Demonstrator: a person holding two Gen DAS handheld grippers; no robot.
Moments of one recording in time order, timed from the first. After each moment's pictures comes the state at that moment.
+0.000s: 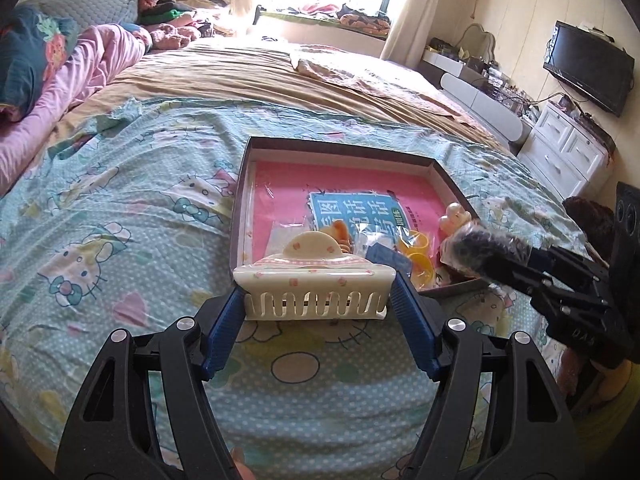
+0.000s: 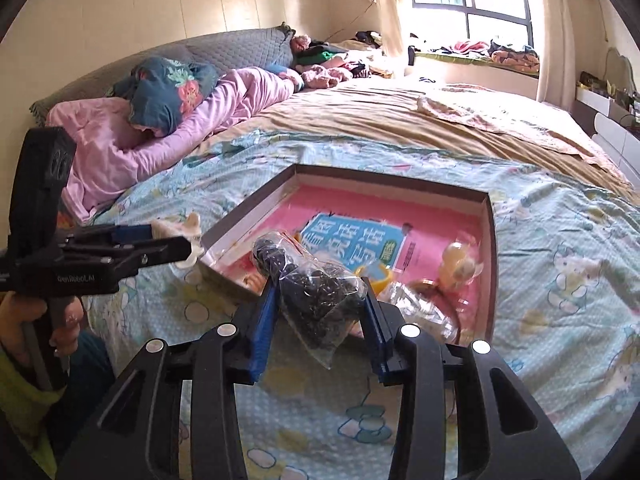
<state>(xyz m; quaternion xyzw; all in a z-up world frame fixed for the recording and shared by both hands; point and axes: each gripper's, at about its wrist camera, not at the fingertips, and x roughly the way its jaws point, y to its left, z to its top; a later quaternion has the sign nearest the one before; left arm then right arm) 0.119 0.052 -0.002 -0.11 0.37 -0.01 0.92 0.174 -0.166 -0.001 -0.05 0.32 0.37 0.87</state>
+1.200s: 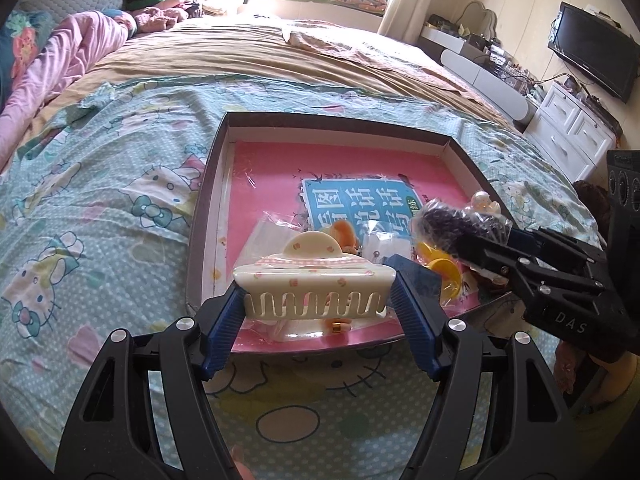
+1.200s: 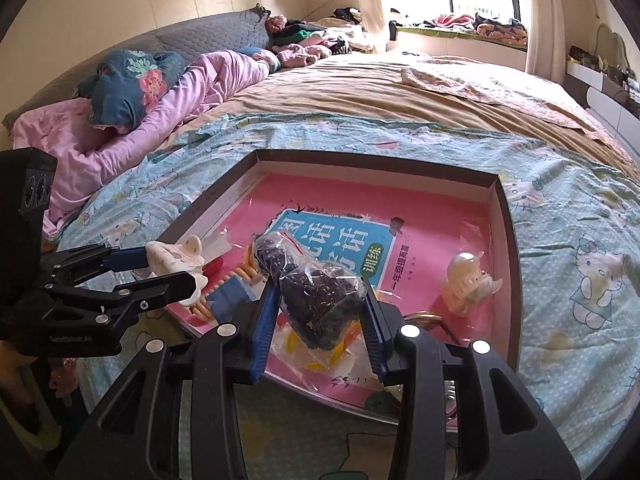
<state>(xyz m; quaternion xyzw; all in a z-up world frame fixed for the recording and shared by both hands) 0.170 0.048 -0.036 -0.09 0.41 -0.03 0.91 0.235 -0.138 -0.037 -0.05 0.38 0.34 0.86</state>
